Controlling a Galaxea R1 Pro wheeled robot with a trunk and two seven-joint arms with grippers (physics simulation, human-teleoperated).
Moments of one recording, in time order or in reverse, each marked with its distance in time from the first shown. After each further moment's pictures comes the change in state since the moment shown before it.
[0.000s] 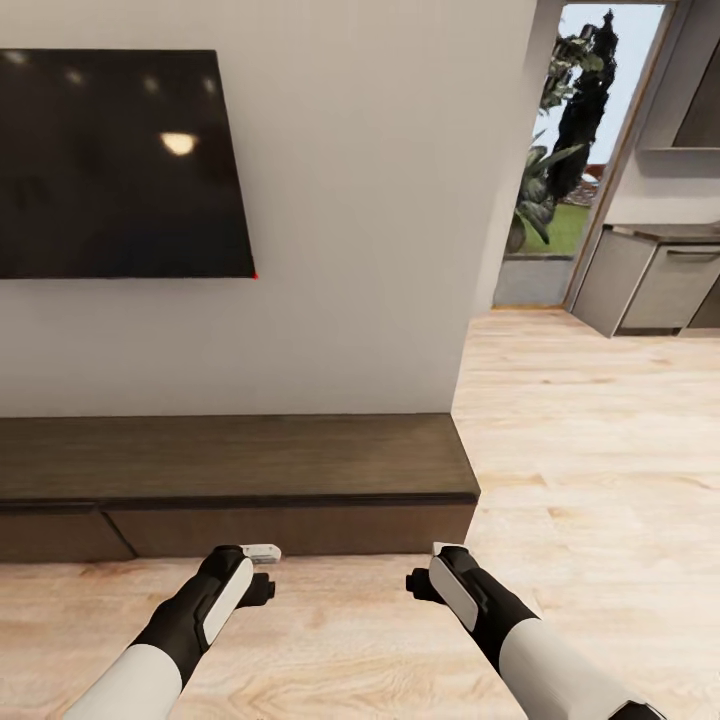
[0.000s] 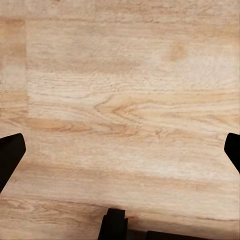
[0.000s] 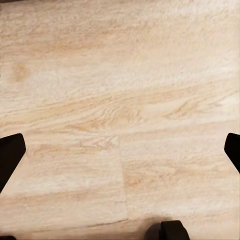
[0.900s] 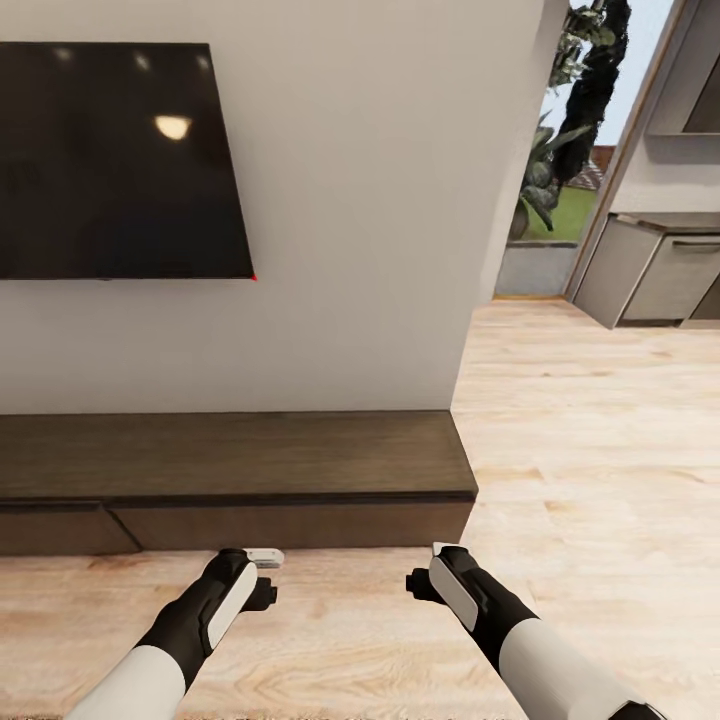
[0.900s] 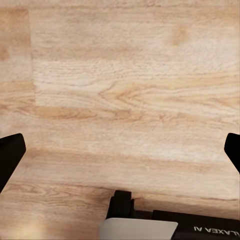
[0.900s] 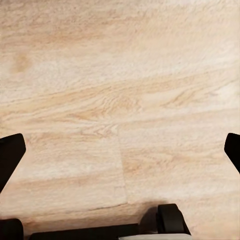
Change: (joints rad) left arm 0.000 -0.008 -0.019 0.021 -0.017 -0.004 0.001; right arm 0.000 0.000 0.000 0.000 0.000 0.000 0.000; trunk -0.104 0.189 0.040
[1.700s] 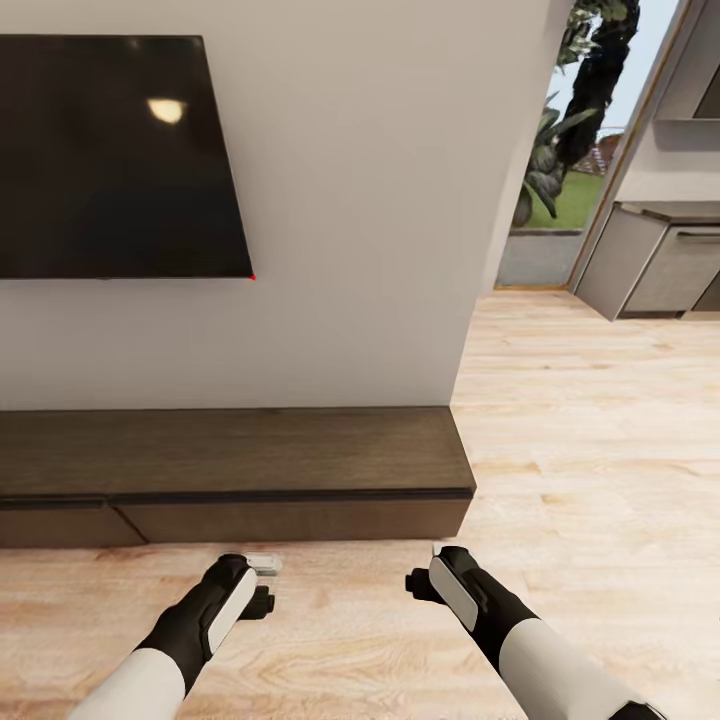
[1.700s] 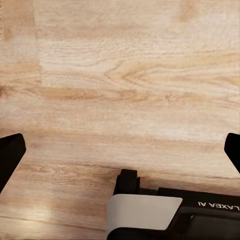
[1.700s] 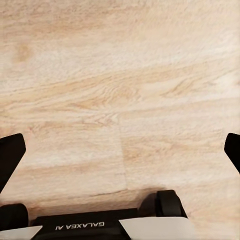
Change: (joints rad) left arm 0.000 0.000 -0.001 0.040 -0.010 -0.002 0.000; right arm 0.000 0.000 0.000 0.000 0.000 0.000 0.007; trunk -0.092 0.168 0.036
